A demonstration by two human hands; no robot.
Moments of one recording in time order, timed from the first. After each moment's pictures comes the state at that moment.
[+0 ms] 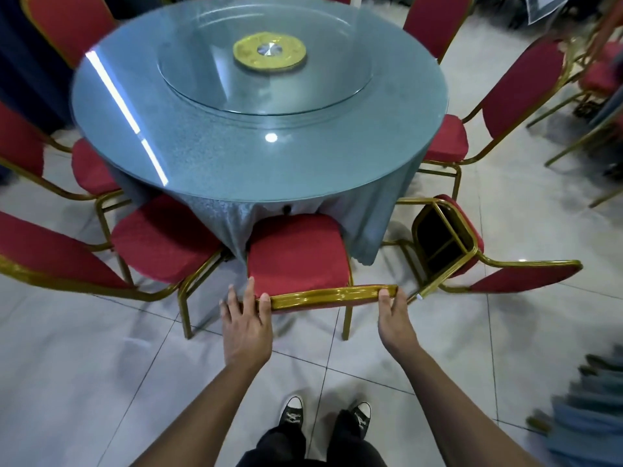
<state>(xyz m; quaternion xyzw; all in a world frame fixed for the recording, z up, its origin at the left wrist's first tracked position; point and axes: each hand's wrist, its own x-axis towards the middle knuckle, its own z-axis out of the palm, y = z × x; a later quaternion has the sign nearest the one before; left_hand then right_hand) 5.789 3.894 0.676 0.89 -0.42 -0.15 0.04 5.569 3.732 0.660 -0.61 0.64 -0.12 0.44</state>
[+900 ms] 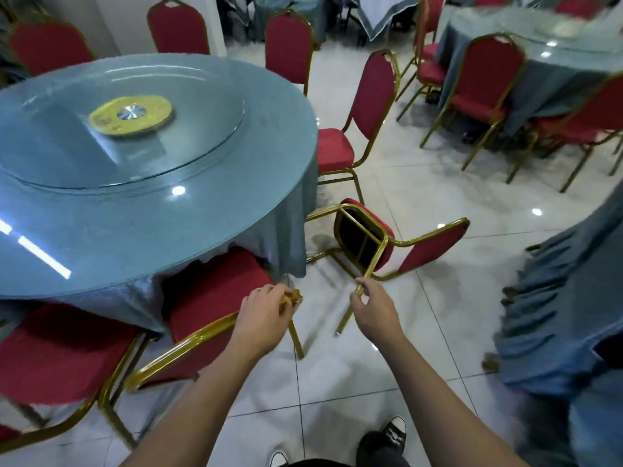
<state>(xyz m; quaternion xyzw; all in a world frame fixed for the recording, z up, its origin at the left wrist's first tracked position) 5.698 3.723 0.749 0.72 -0.65 -0.22 0.14 5.478 3.675 0.716 -0.59 0.69 -0.23 0.35</state>
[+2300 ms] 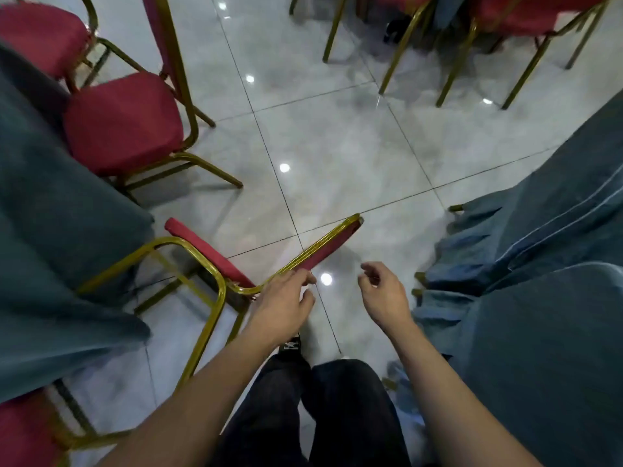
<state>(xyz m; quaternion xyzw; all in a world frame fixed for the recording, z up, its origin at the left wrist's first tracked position) 5.134 3.129 0.613 0.60 -0.70 -0.38 0.05 4.926 3.137 0.577 -0.45 0.78 -0.19 0.39</state>
